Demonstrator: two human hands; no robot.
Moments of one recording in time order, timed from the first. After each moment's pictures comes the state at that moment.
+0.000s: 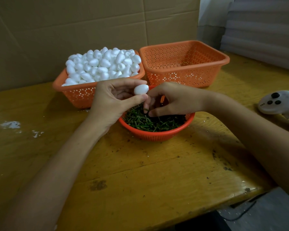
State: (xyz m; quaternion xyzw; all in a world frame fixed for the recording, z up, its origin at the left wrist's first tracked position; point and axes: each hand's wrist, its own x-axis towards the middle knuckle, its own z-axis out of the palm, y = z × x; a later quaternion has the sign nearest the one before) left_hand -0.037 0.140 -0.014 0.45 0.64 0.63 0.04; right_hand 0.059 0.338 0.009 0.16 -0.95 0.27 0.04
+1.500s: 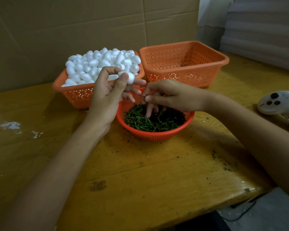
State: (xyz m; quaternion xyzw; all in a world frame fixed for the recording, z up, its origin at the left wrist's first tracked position) left_hand -0.034 0.141 -0.005 0.42 0.58 0.69 0.07; right_hand 0.057 0.336 0.009 0.14 -0.92 0.36 0.02
